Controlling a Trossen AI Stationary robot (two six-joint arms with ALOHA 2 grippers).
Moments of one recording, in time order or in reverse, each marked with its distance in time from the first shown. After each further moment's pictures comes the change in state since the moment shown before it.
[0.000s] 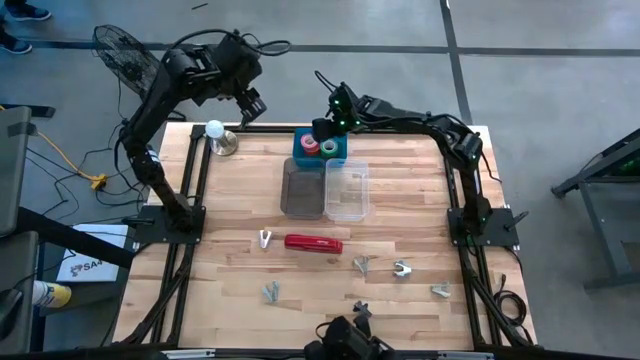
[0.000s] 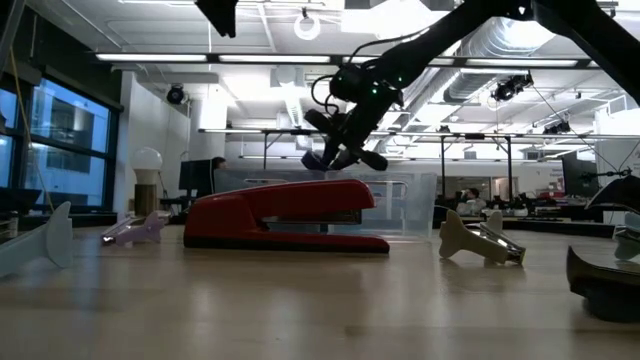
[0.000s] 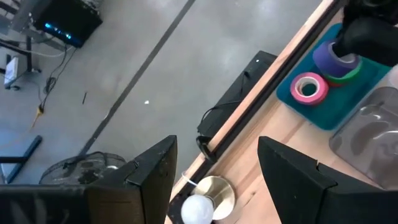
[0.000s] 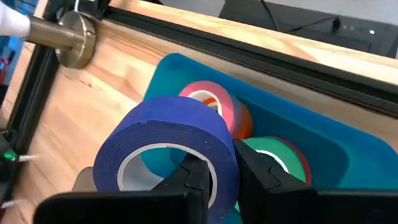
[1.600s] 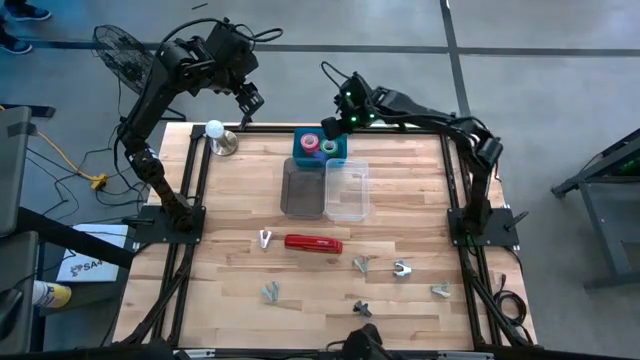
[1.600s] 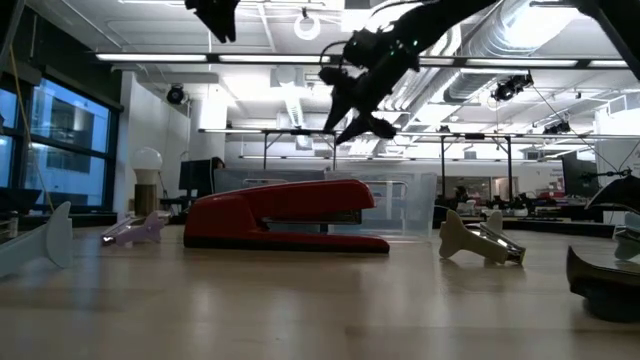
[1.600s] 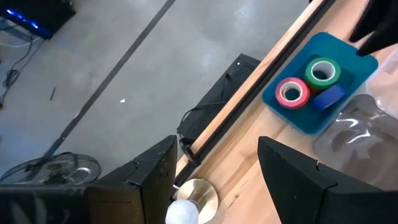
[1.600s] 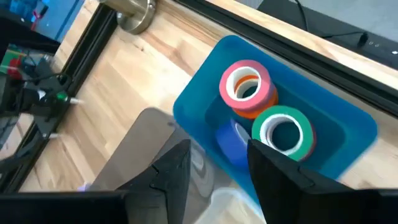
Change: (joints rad) left arm 0.100 0.001 0.000 0.028 0.163 0.026; right arm 0.007 -0.171 -0.002 -0.156 -0.106 -0.167
